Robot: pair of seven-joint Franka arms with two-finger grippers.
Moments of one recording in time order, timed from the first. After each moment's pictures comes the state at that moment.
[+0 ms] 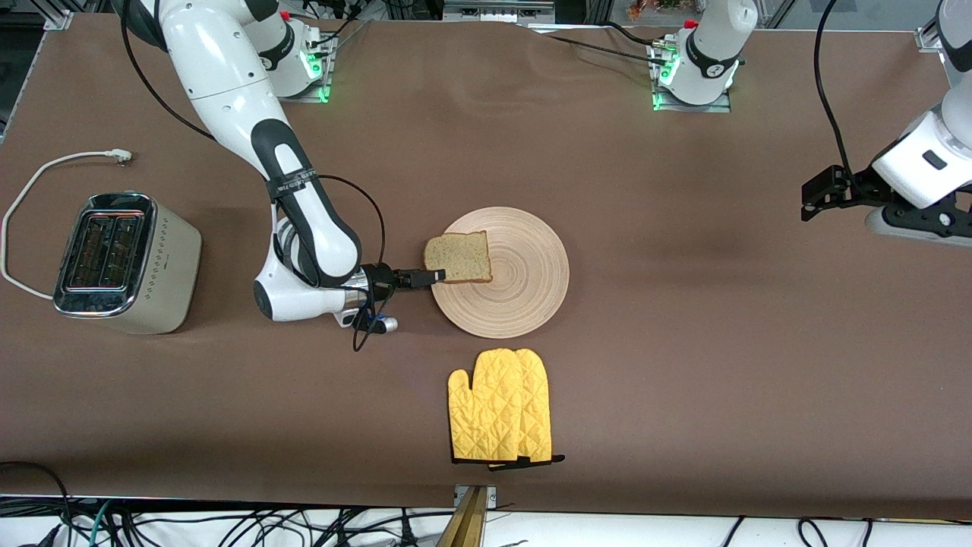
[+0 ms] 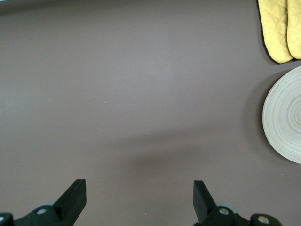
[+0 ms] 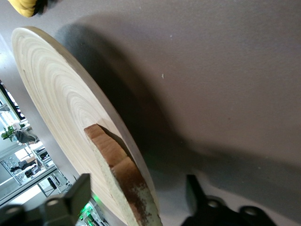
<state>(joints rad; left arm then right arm) -0.09 0.06 0.03 -1.58 0.02 1.65 0.09 0.40 0.82 -0.04 -1.57 1.05 1.99 -0.21</state>
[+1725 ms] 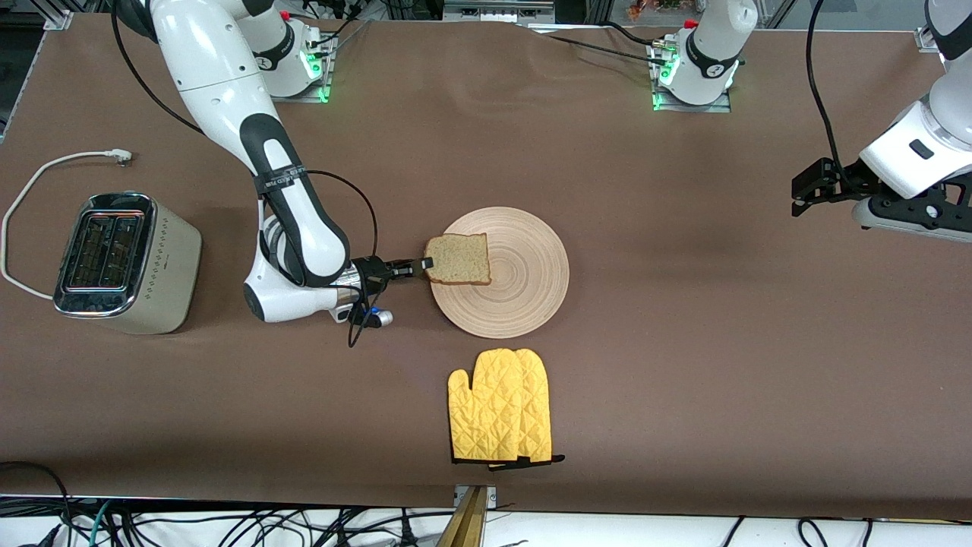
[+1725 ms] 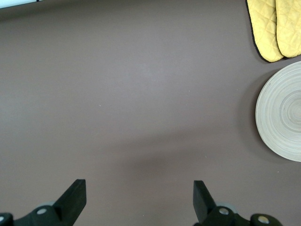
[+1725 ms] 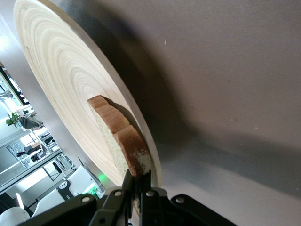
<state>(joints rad) -0.09 0.06 0.01 -1.58 0.02 1.65 0.10 0.41 0.79 -0.08 -1.59 1.04 1.87 -0.21</state>
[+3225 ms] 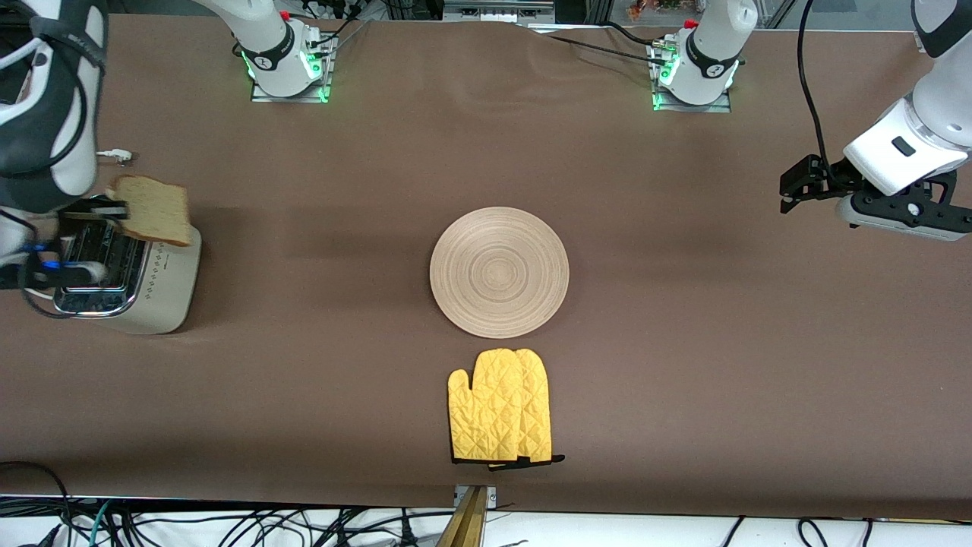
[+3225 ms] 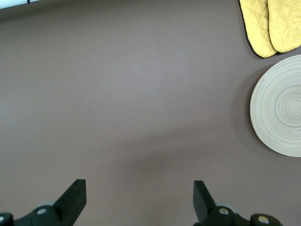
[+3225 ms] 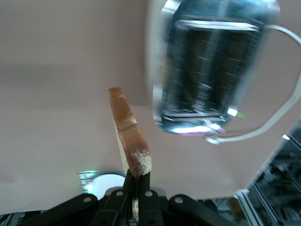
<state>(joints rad) -0.10 0.06 -0.01 -1.58 0.02 1.64 0.10 0.39 0.48 -0.63 -1.27 -0.01 1.20 -0.26</state>
